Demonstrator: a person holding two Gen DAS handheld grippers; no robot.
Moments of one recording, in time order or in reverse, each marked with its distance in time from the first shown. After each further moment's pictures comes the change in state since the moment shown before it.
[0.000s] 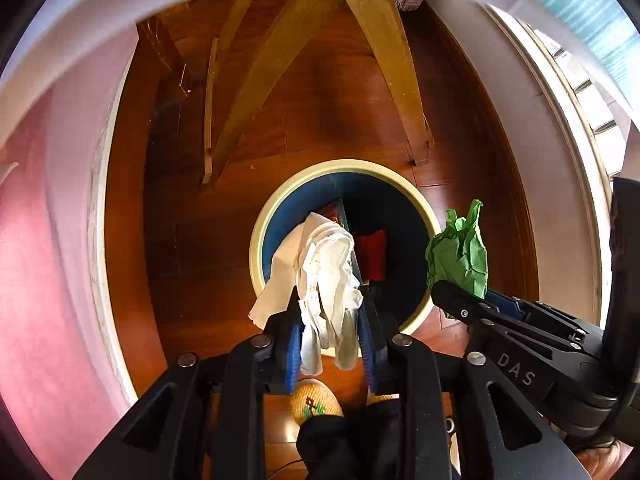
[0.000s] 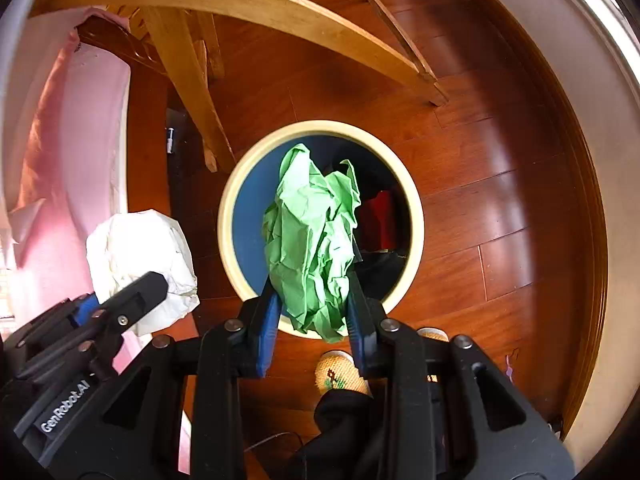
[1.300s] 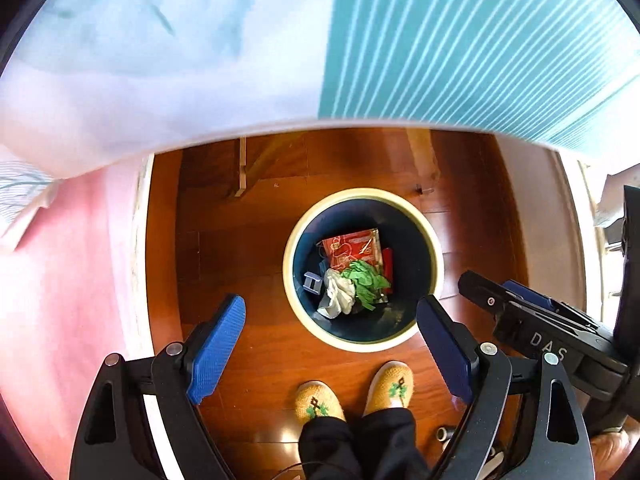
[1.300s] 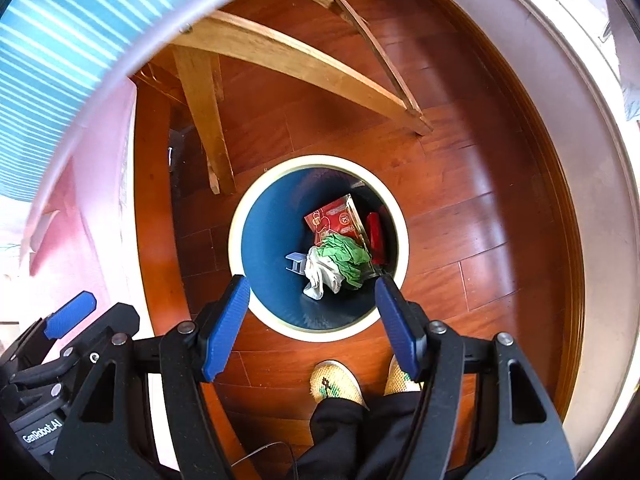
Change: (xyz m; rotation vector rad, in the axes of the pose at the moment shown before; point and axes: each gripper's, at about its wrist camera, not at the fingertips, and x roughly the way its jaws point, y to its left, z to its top) left arm -0.088 0.035 -0.006 -0.066 -0.077 0.006; right arm -0.067 0.027 0.005 0.003 -0.091 -0.050
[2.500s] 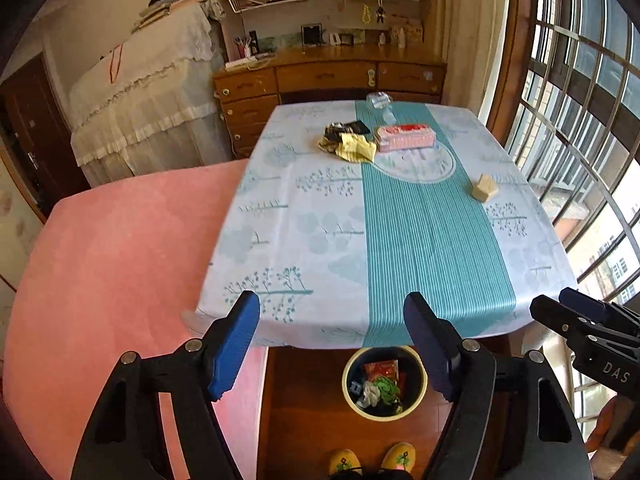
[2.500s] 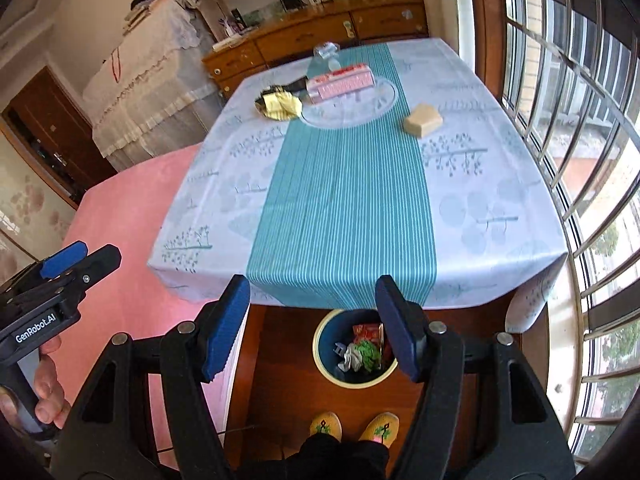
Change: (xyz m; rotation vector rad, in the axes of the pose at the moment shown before) left arm -0.431 -0.034 0.041 -0.075 -0.494 0.228; right arm -0.407 0.107 0.054 -0.381 -0.386 0.176
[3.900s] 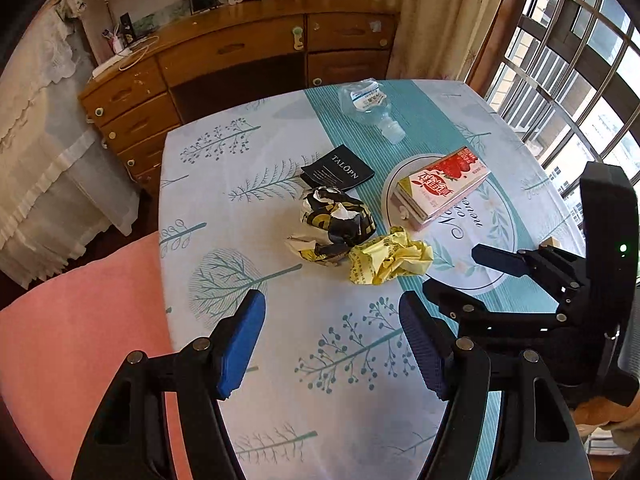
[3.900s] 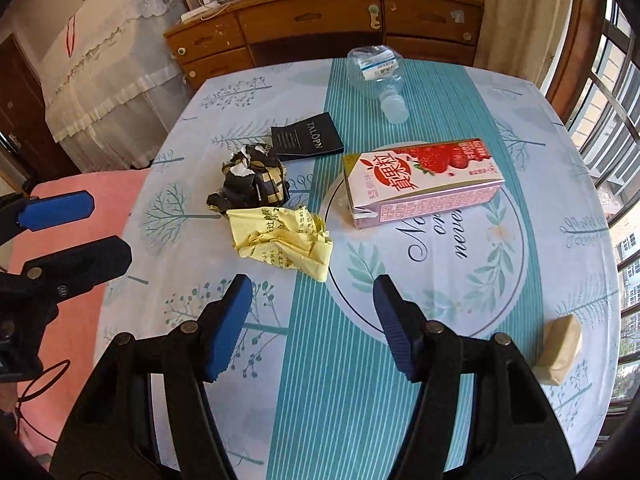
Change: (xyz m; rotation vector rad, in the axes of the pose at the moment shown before) left arm 0.364 0.038 0.310 0.285 0.229 -0.313; right arm 0.374 0.047 0.262 -0.083 0.165 -0.173
